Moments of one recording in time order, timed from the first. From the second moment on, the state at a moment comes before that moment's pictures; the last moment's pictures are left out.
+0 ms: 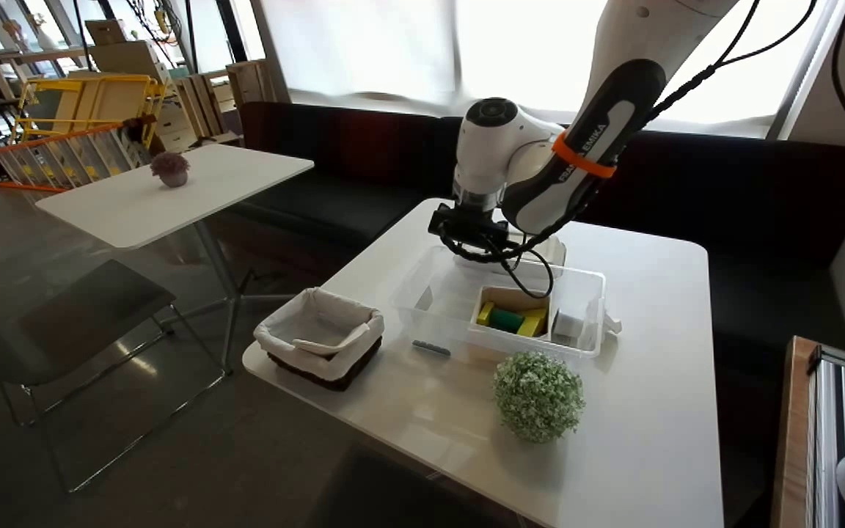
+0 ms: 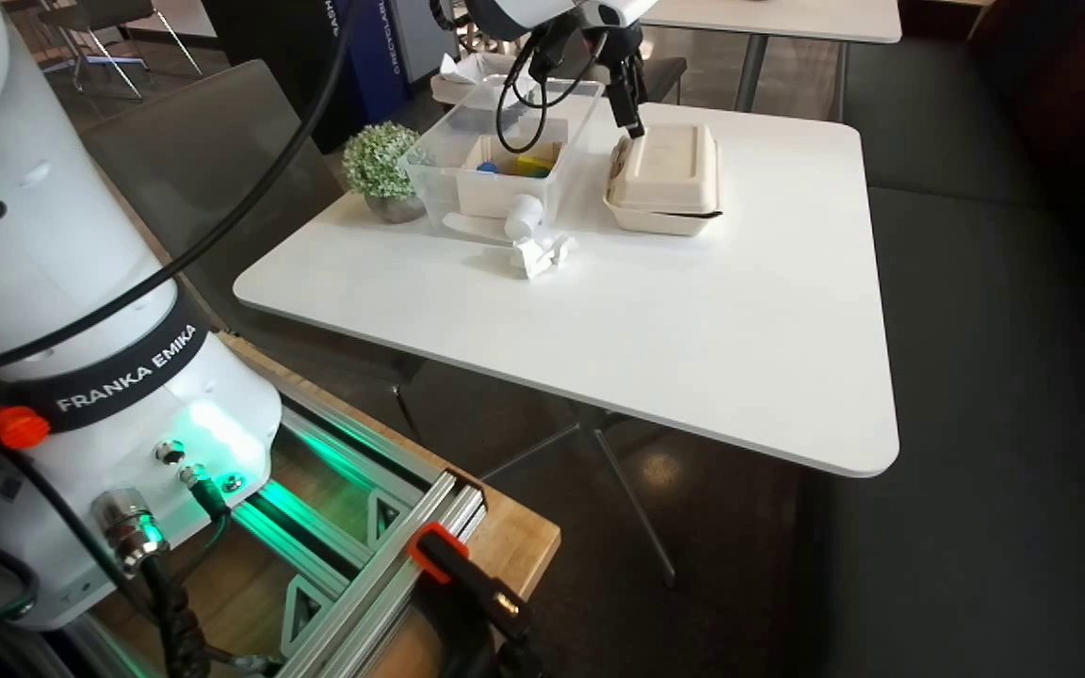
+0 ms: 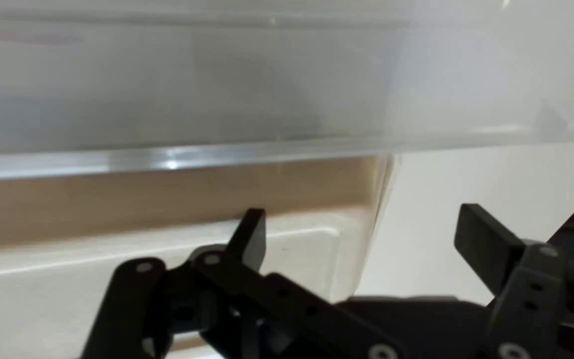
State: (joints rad) arm -0.10 0.56 -0.07 -1.98 -0.70 2.86 1.71
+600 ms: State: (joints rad) arm 0.00 0.58 -0.13 -1.96 -0.33 2.79 1.52
